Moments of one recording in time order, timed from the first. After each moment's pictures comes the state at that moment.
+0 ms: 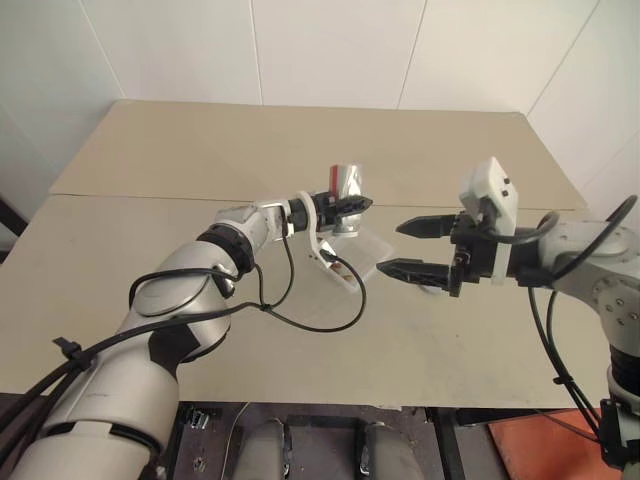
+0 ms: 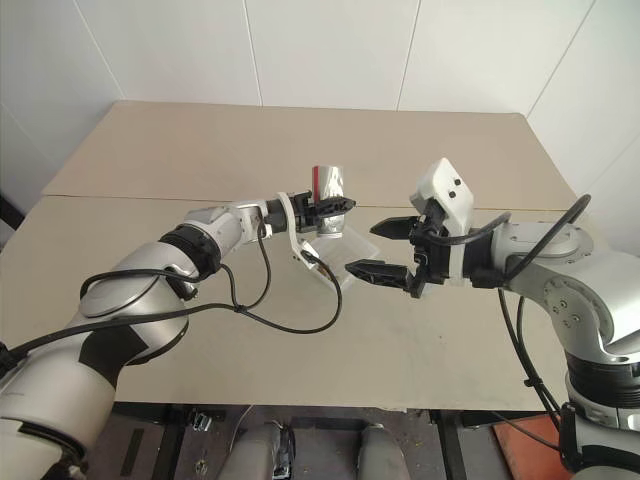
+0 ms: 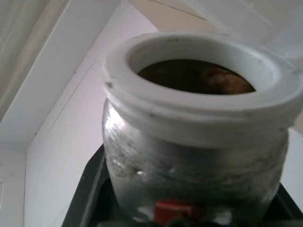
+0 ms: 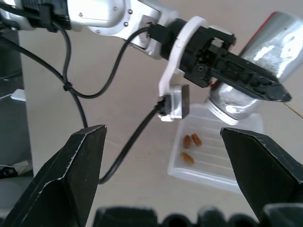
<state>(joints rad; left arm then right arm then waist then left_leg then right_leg) -1.38 0.32 -1.08 1.19 1.50 -0.32 0.77 -0.61 -0.85 -0.12 -0.50 0.82 1.09 0.76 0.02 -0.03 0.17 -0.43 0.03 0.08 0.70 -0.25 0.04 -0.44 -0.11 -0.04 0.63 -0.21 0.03</state>
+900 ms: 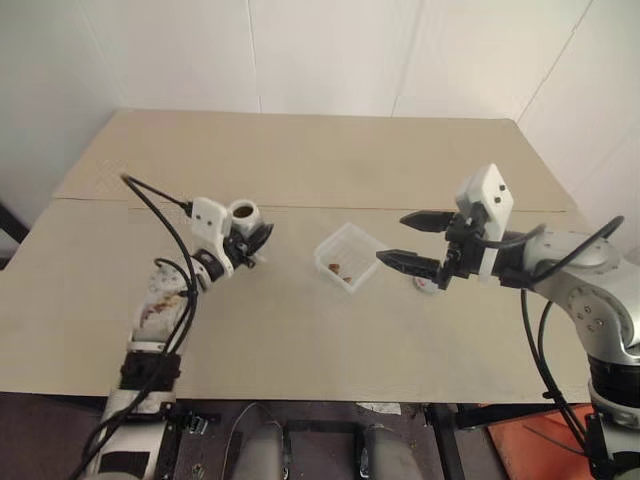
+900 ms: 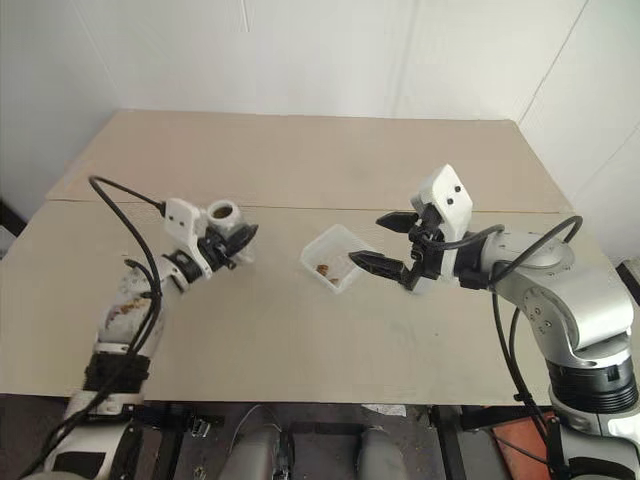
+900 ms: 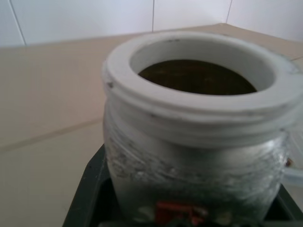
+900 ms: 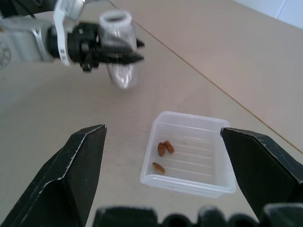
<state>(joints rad) -0.47 0.36 0.05 0.19 -0.32 0.24 -0.54 -0.54 -0.78 -0.07 -0.44 0.67 0.91 0.74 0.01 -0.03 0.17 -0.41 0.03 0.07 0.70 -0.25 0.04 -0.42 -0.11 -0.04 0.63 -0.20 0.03</state>
